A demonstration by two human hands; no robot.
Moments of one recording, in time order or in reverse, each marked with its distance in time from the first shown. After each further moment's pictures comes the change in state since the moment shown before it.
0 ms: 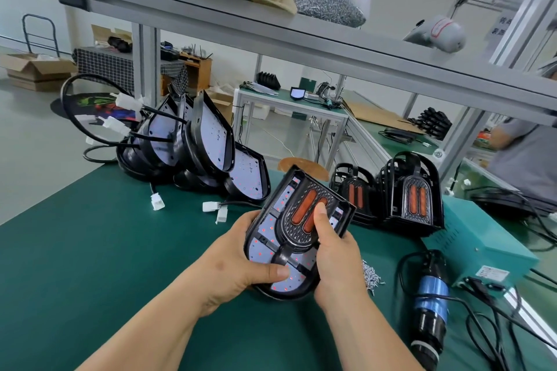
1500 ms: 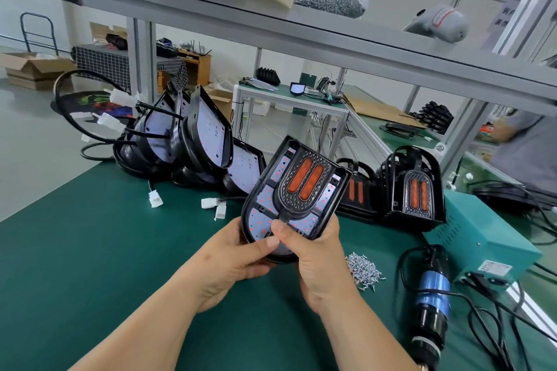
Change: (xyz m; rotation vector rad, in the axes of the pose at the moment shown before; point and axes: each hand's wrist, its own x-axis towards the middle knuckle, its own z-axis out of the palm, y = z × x) left_hand 0.006 -0.007 -0.001 -0.136 -0.003 -0.086; right_hand -0.005 0.013 0.004 -0.013 -0.228 -0.149
